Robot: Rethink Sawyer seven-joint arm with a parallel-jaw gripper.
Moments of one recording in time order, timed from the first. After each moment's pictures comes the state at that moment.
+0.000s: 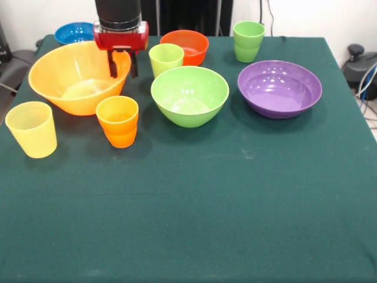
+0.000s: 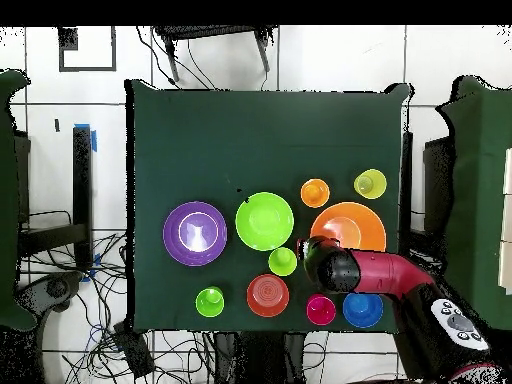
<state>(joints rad) -0.74 -0.57 0.22 1.86 -0.55 0.29 1.64</state>
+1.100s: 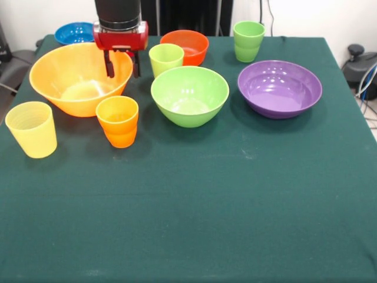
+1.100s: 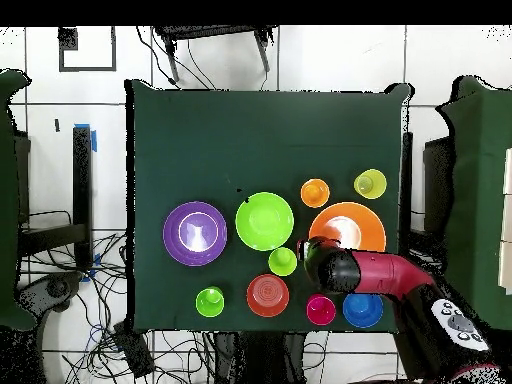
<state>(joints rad) -0.74 -0.58 0.22 1.86 -0.55 0.28 1.64</state>
